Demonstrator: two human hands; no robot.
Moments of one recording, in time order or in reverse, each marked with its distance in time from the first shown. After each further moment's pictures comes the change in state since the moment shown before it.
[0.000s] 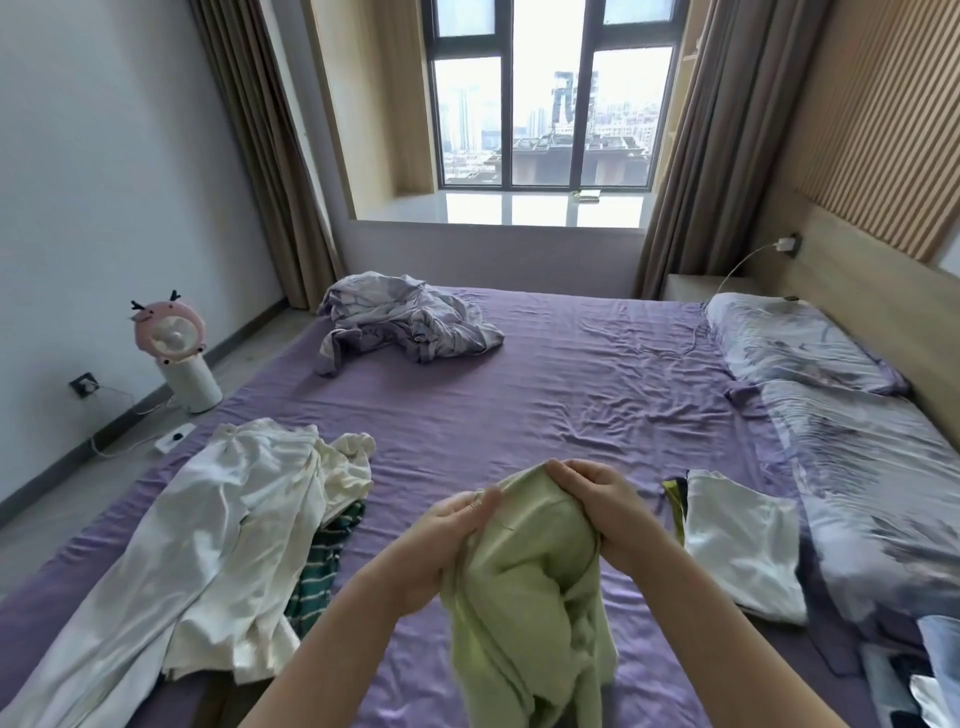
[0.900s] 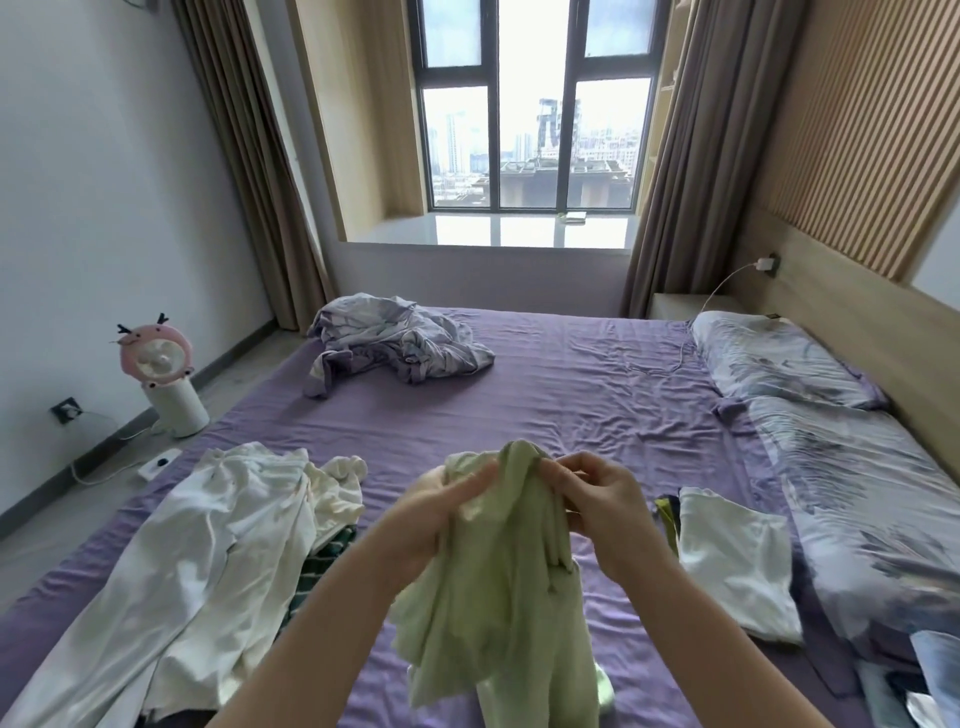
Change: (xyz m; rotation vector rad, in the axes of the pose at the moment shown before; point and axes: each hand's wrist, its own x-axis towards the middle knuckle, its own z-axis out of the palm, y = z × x) left_hand 0.006 0.045 0.006 -0.038 0.048 0.094; right_hand -0.015 -0.029 0.017 0.001 0.167 -0.162
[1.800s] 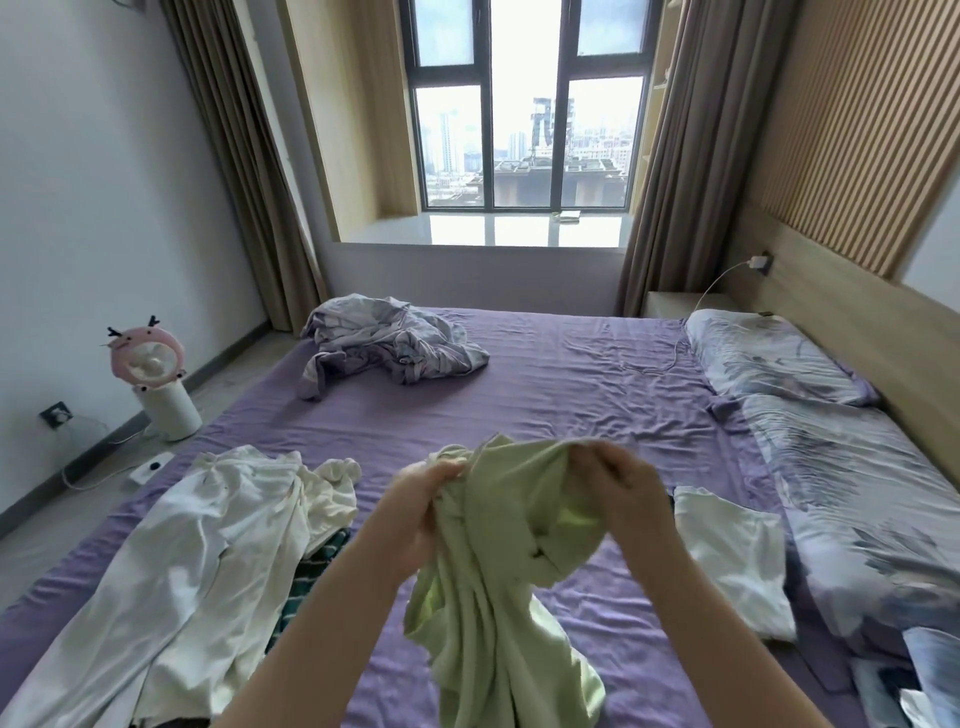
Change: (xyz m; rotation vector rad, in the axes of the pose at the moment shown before) left_hand 0.017 0.002 0.000 -0.320 0.134 -0.017; right_hand 0.000 -0.011 -0.021 -0.331 0.167 -0.324
